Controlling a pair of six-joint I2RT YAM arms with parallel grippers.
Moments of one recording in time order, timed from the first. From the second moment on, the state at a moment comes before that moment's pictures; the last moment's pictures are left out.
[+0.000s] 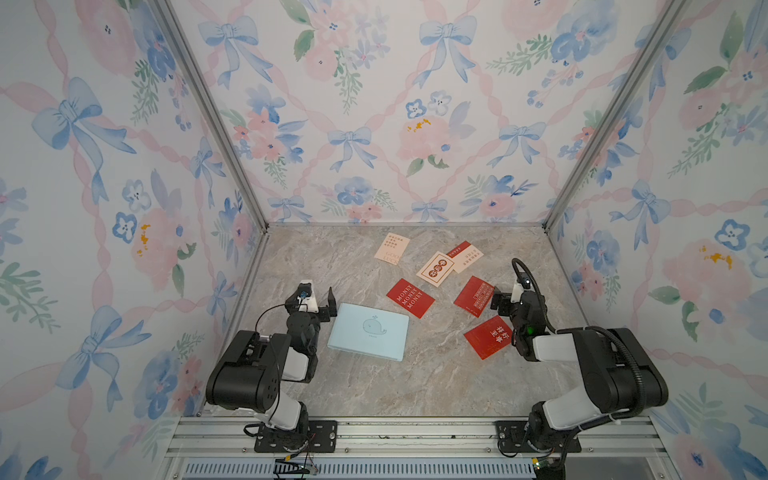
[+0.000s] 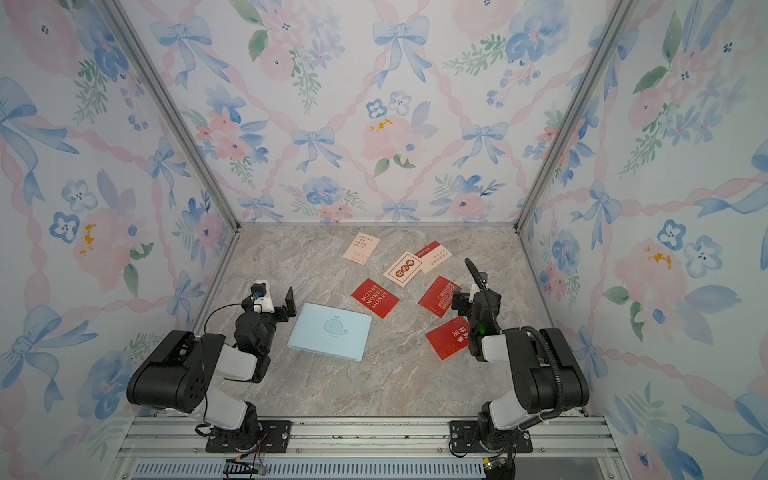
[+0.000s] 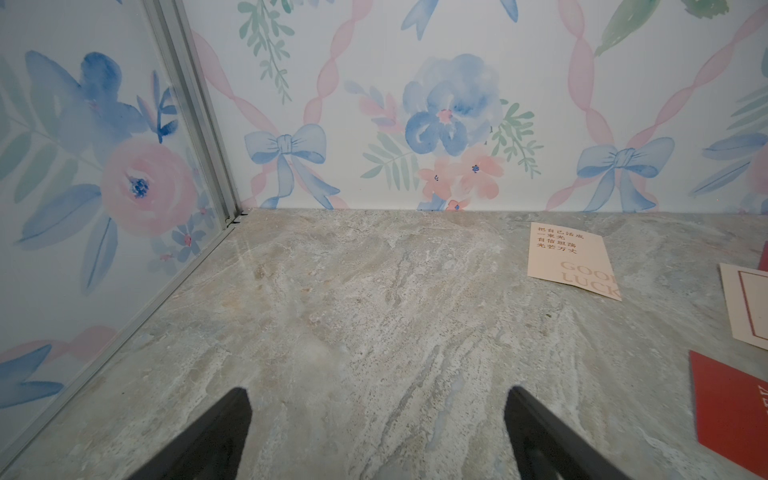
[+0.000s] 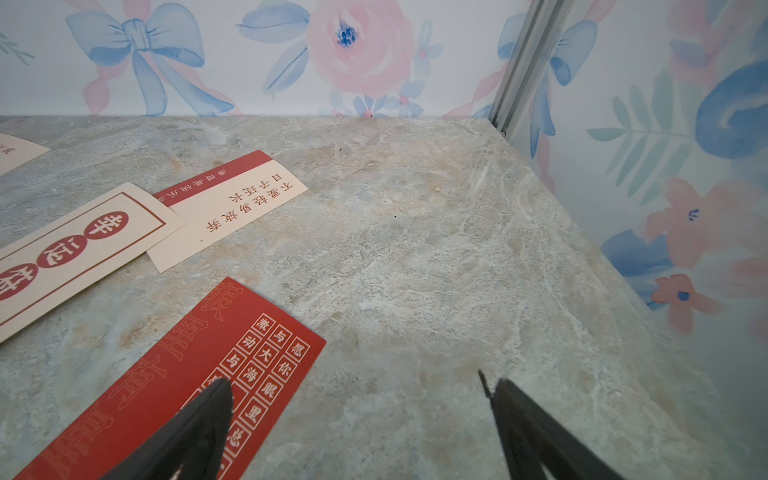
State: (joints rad) left arm -0.11 1.55 0.17 1.28 -0.16 0.01; right arm 0.07 1.55 0.37 0.81 0.21 0.01
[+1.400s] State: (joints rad) left arm -0.08 1.31 0.51 0.28 0.08 -0.48; right arm 0.50 1.61 1.03 -0.17 -0.35 0.43
